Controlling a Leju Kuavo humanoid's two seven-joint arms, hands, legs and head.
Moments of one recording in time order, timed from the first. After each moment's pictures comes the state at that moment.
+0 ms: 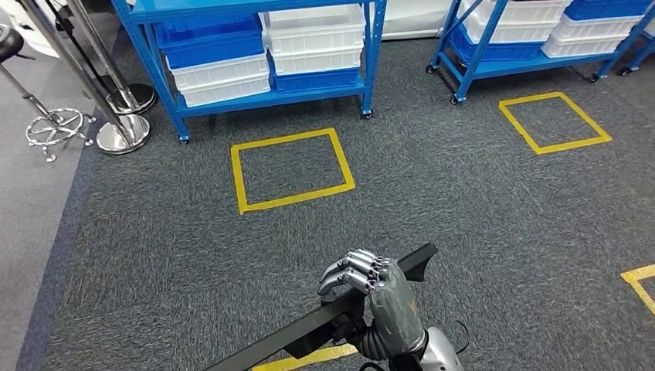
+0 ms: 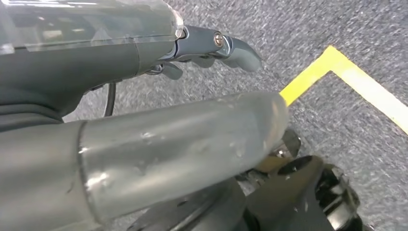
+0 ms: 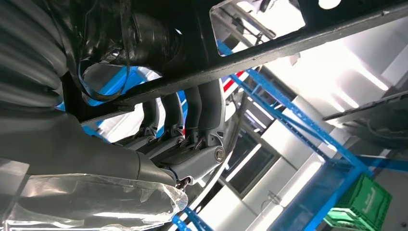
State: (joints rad) left arm -0.08 -0.18 0.98 -0.29 -1.22 -0.13 -0.50; right arm 0.12 -0.04 0.51 -2.05 0.69 -0.20 -0.29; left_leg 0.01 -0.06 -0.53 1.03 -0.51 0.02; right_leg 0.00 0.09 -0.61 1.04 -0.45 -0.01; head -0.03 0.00
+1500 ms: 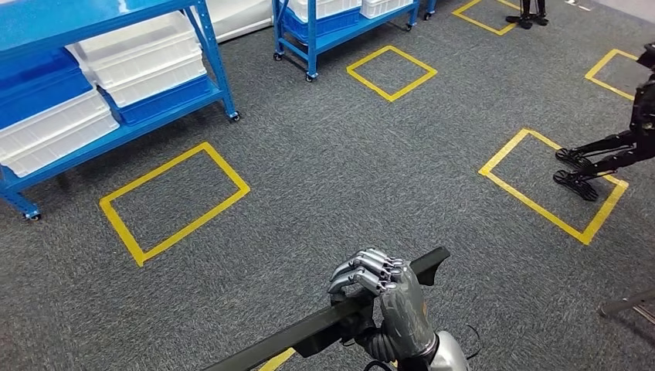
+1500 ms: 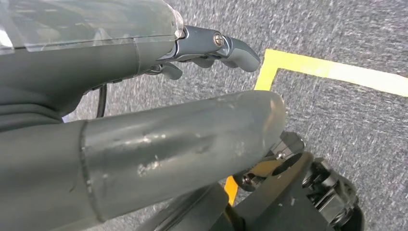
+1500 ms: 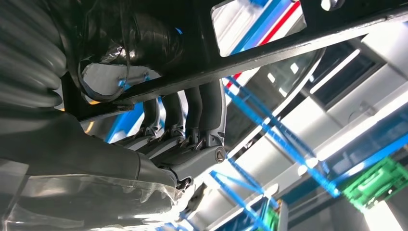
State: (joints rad) left arm -0.08 -0.18 0.96 -0.29 -1.21 -0.11 -0.50; right arm 0.15 -0.03 0.47 -2.10 0.72 -0.20 -0.28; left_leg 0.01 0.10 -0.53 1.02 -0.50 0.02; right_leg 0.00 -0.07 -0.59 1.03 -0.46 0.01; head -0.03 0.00
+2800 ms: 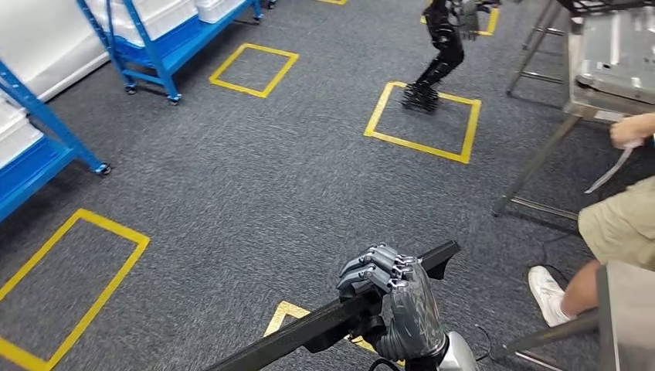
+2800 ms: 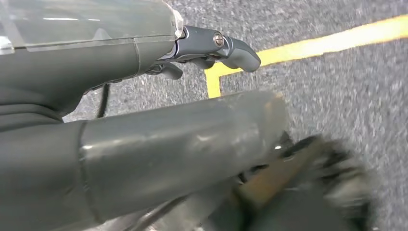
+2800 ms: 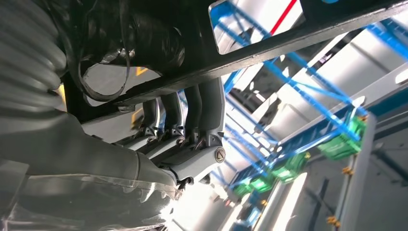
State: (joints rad) left arm -0.07 -0.18 0.95 -0.29 -1.20 -0.10 -0.50; right arm 0.18 -0.01 0.44 -2.14 0.74 -0.17 -0.29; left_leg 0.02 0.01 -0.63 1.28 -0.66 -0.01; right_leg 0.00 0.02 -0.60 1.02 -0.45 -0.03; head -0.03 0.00
